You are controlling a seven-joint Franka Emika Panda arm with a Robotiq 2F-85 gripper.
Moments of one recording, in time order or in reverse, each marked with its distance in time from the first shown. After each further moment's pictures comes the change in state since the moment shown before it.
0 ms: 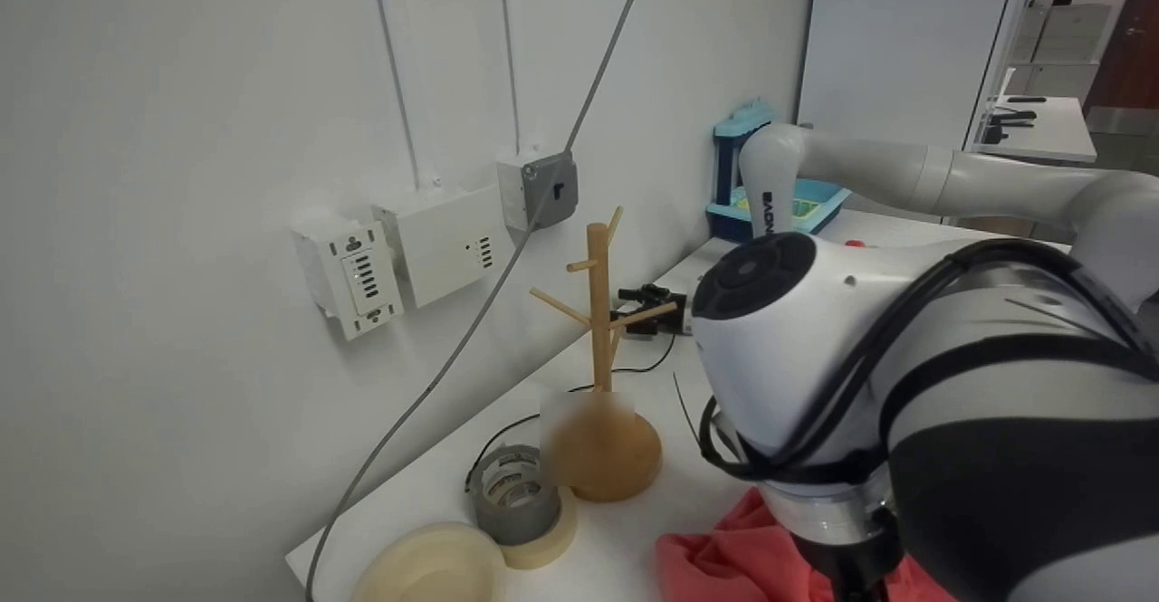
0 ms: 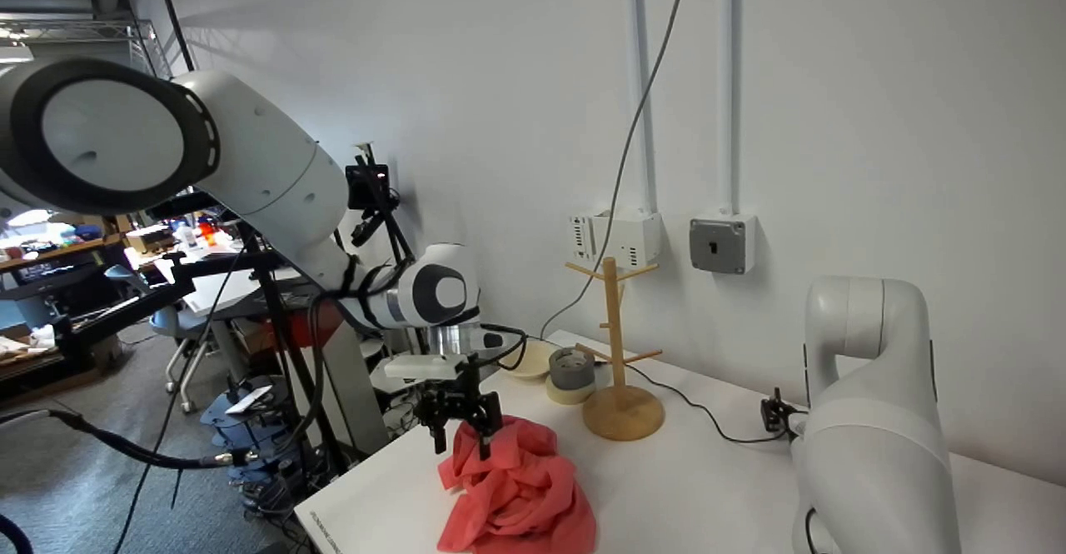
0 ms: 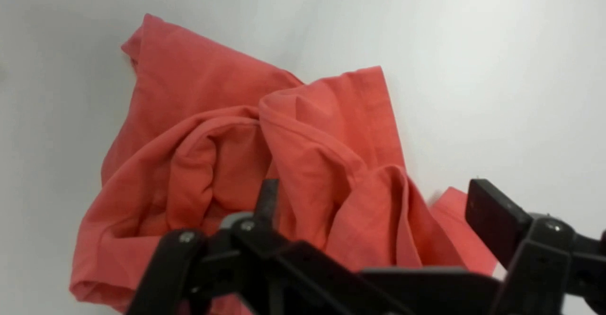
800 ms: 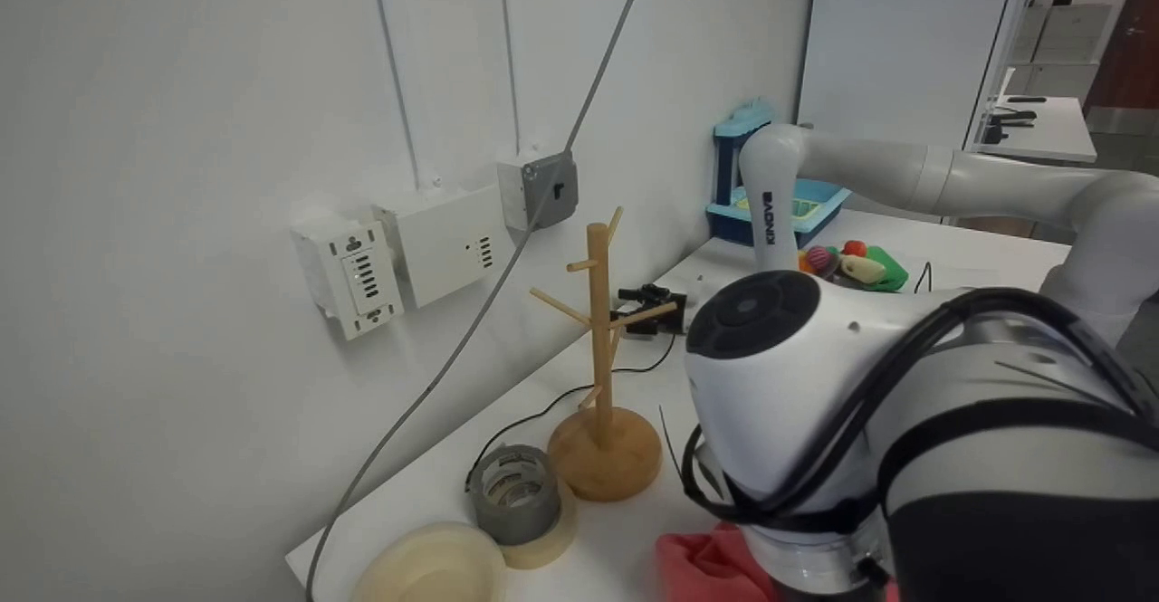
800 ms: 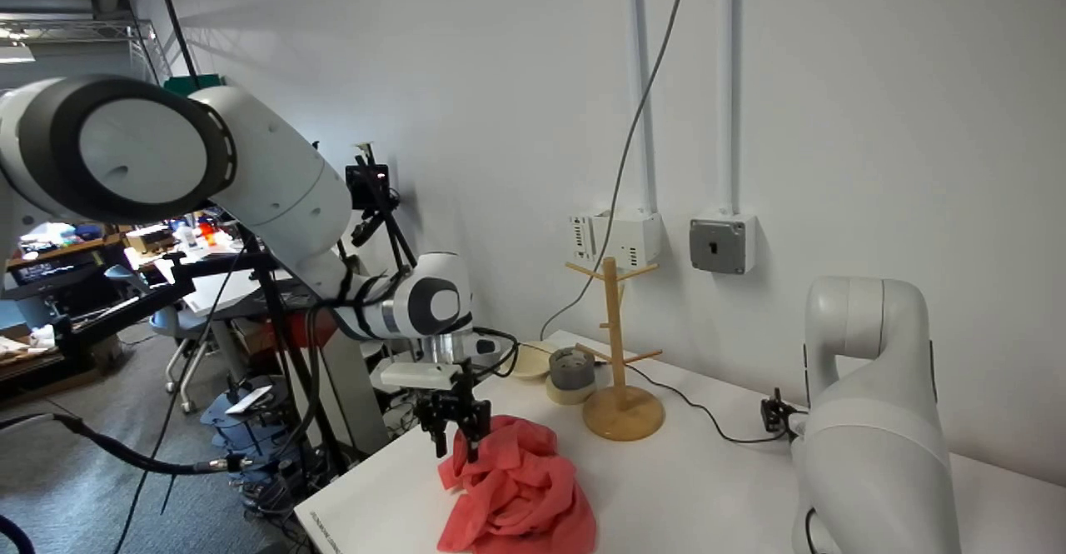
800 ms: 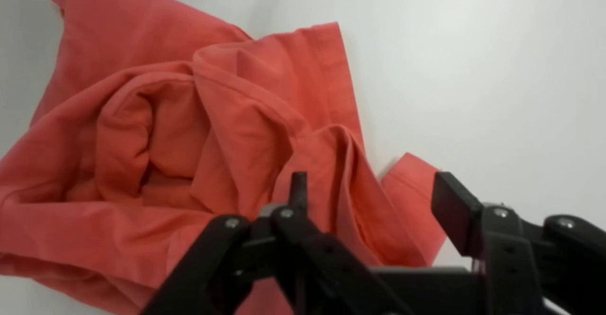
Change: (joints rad) arm 0.006 0.041 0.028 0.001 0.024 0.105 0.000
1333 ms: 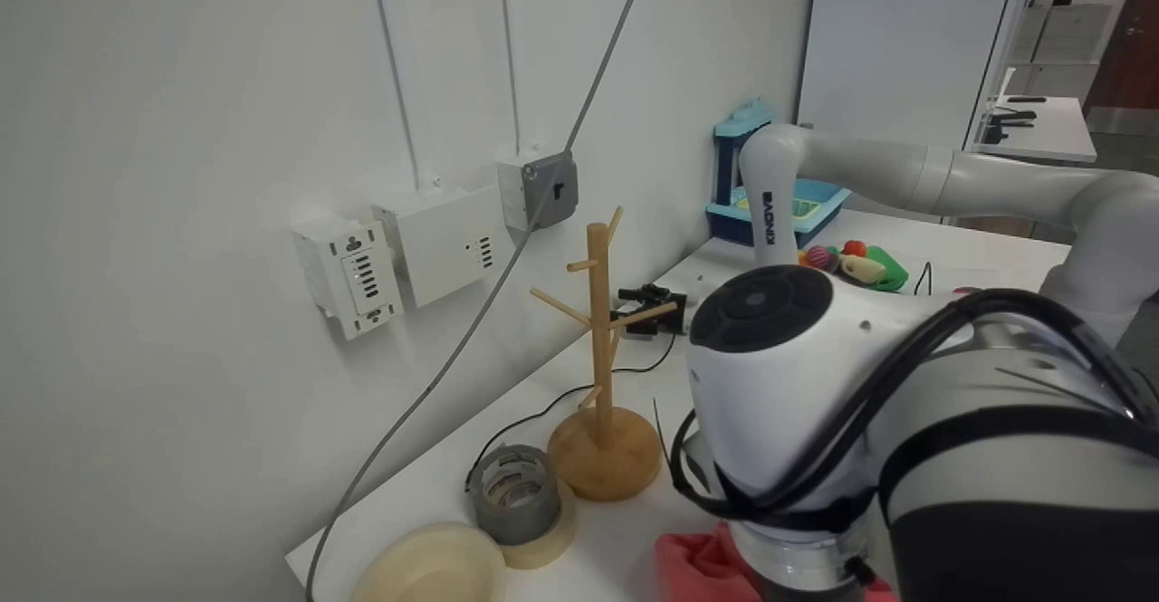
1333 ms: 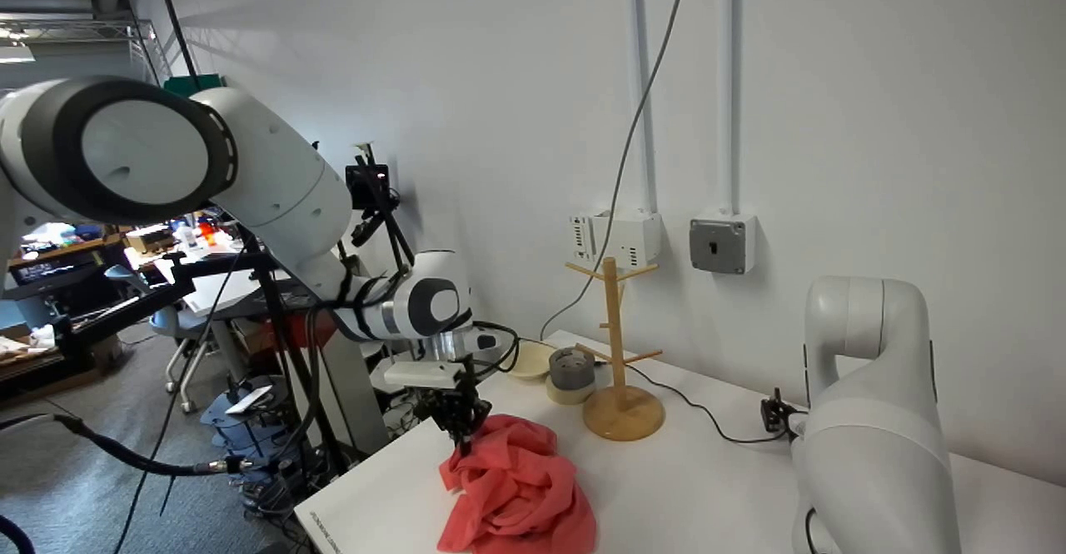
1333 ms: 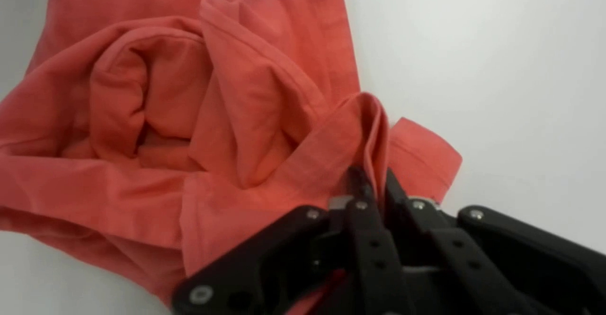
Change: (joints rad) arm 0.003 0.003 -0.001 0.001 -0.012 0.074 0.000
